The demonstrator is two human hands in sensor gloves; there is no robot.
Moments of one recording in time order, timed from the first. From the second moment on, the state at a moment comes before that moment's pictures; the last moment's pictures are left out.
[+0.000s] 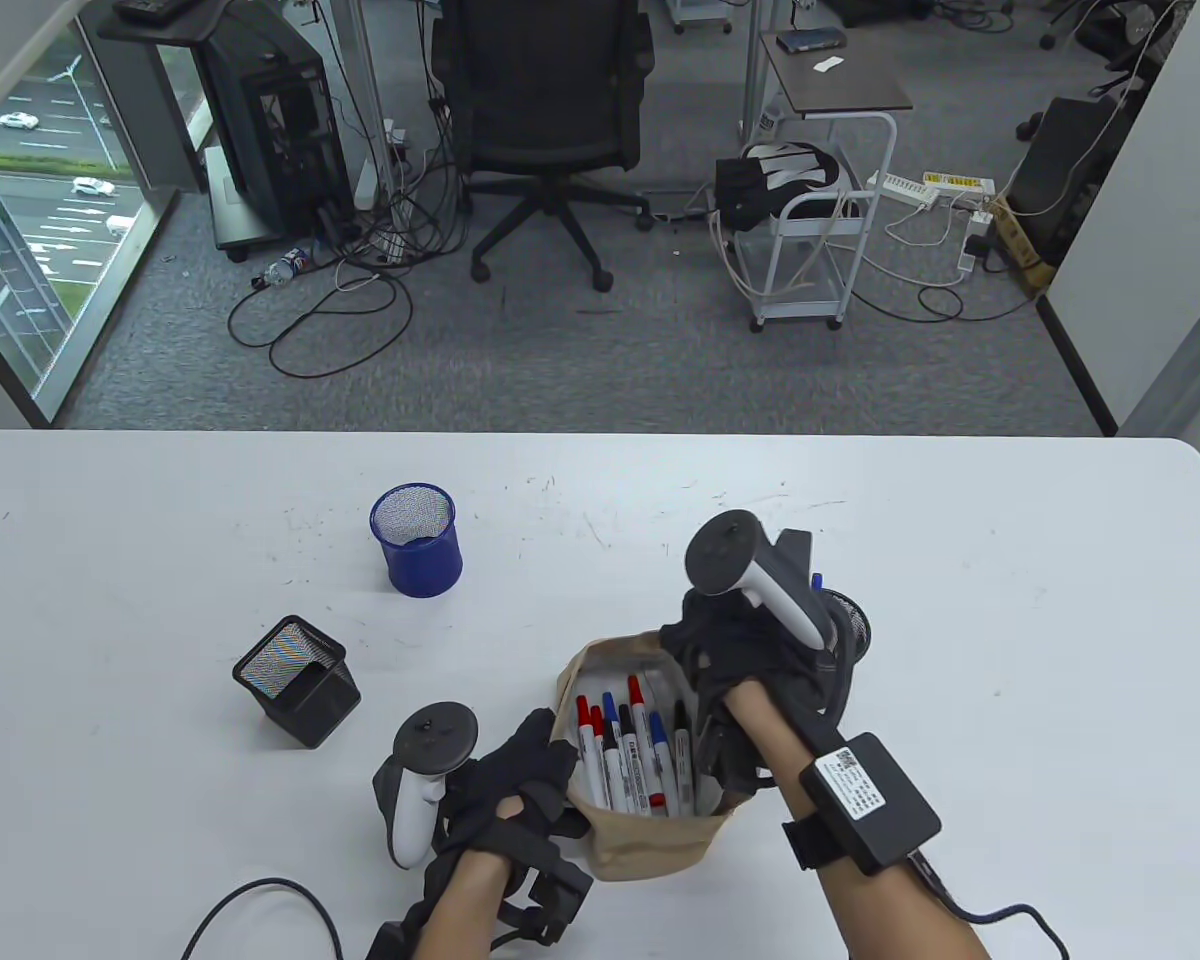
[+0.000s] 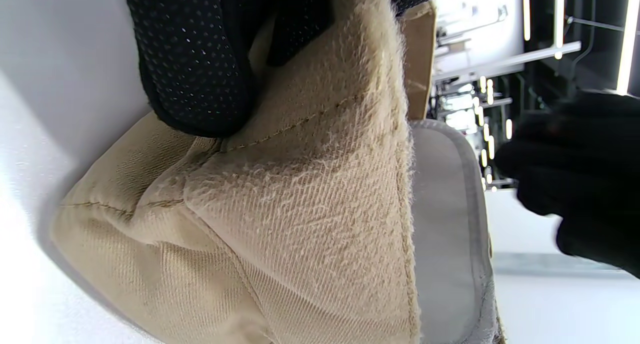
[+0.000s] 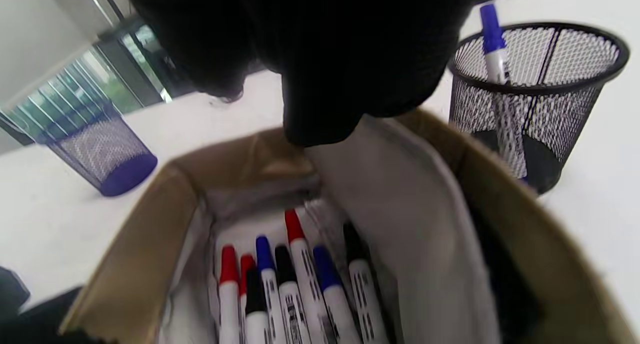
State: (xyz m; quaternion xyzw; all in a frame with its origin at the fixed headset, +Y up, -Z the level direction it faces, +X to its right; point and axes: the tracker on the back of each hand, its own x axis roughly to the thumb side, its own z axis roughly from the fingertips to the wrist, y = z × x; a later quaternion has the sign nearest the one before) left_hand -0.133 -0.759 -0.298 -0.22 0.06 0.58 0.79; right_hand 0.079 -0.626 -0.393 -0.04 0.23 0.96 0.14
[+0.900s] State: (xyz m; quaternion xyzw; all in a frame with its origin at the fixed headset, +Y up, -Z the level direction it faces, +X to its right) left_hand -0.132 -0.764 -0.298 -0.21 0.07 0.56 0.80; right_hand 0.029 -0.747 -0.410 -0.04 0.36 0.93 -0.05
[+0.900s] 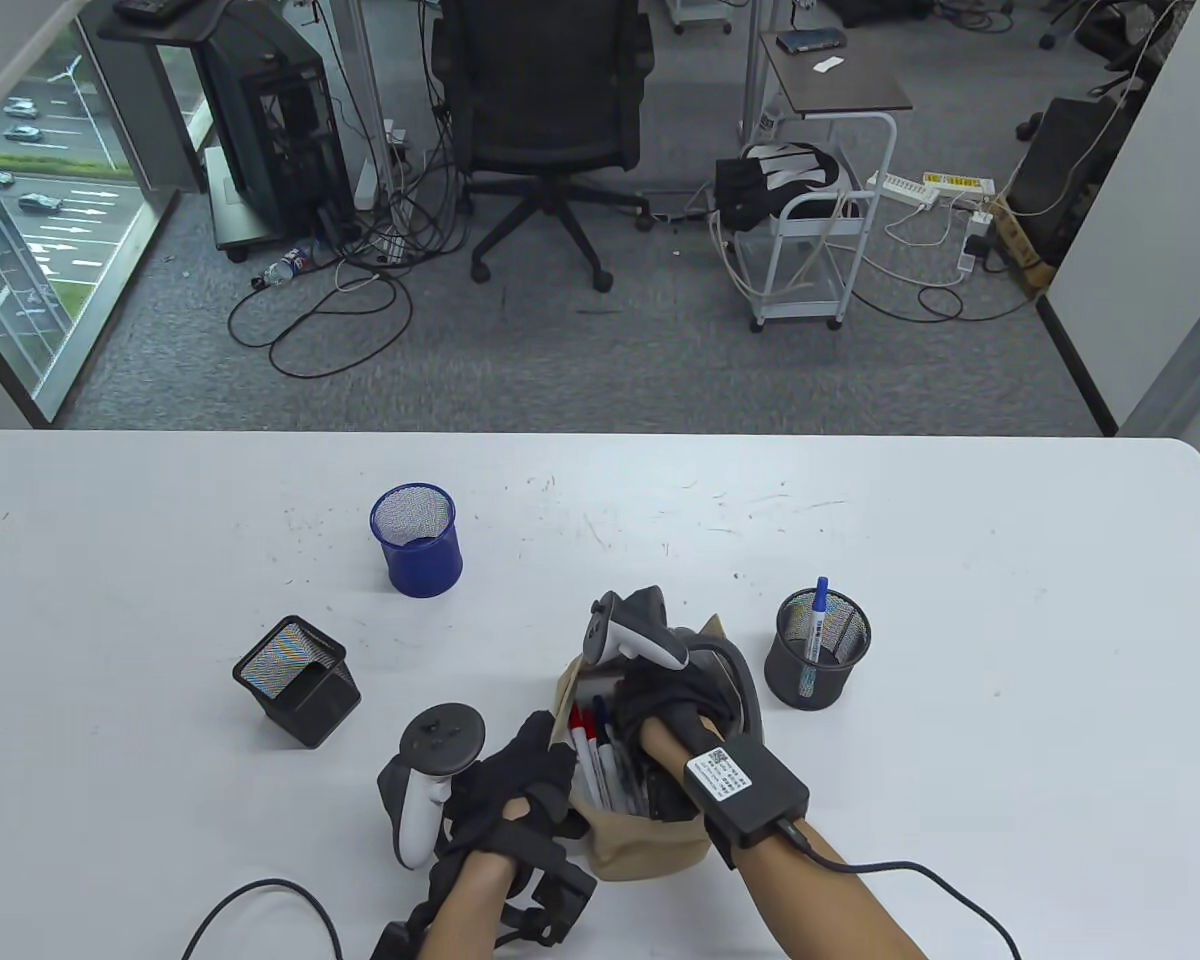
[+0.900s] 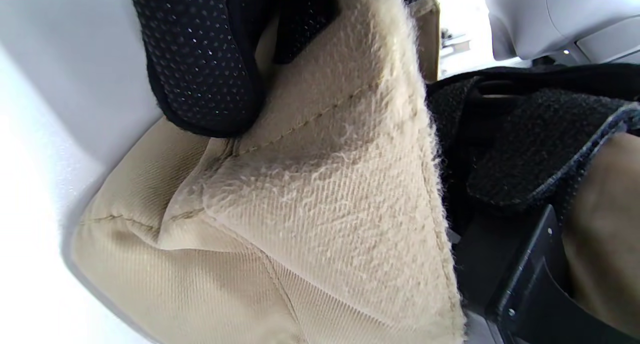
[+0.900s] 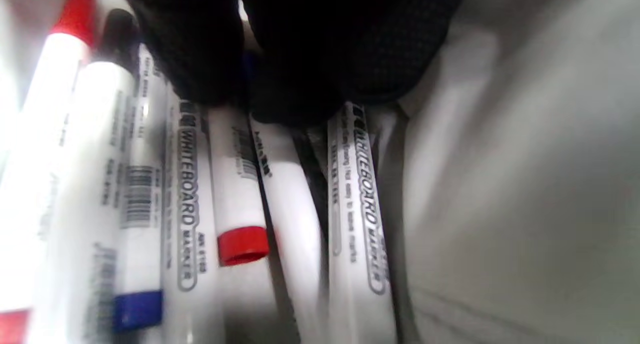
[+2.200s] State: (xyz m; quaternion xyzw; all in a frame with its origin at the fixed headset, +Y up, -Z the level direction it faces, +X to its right) left_hand -0.132 -0.766 -0.299 -0.21 0.06 0.56 0.80; right_hand 0.227 -0.603 -0.403 -0.18 -0.02 0.95 0.24
